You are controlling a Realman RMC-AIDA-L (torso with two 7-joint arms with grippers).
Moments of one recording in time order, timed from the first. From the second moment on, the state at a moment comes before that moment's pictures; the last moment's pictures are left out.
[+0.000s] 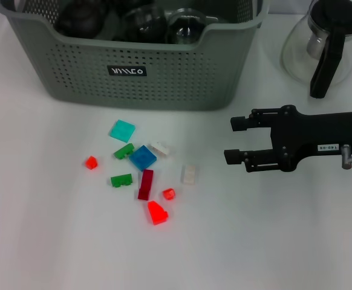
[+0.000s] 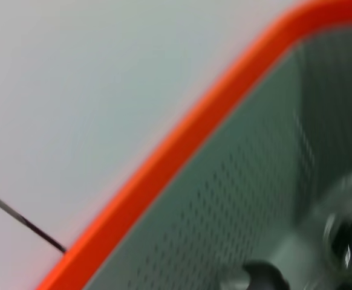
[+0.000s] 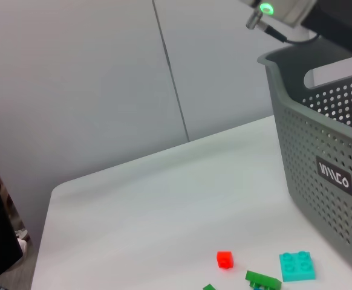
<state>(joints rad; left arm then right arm) -0.80 -2.13 1.08 1.05 2.78 0.83 -2.08 0.58 2.08 -0.93 -0.66 -1.95 -1.60 1.40</state>
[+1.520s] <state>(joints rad) -0.44 -1.96 0.60 1.01 2.12 2.02 -1.84 0.58 2.08 -0.94 -0.66 -1.95 -1.61 1.42</state>
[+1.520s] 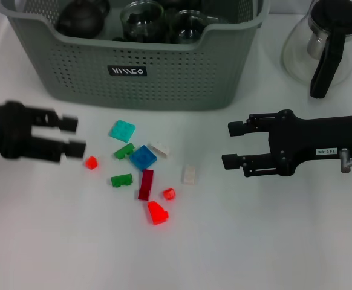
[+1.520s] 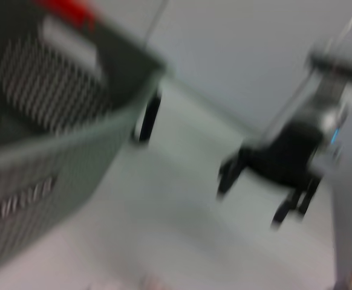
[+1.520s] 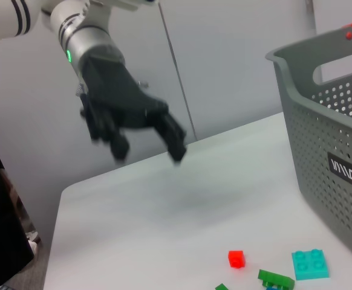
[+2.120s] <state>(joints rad) -0.49 -2.17 0.76 1.39 2.60 1.86 -1.92 0.58 2.09 -0.94 -0.66 -1.95 -1.61 1.42</state>
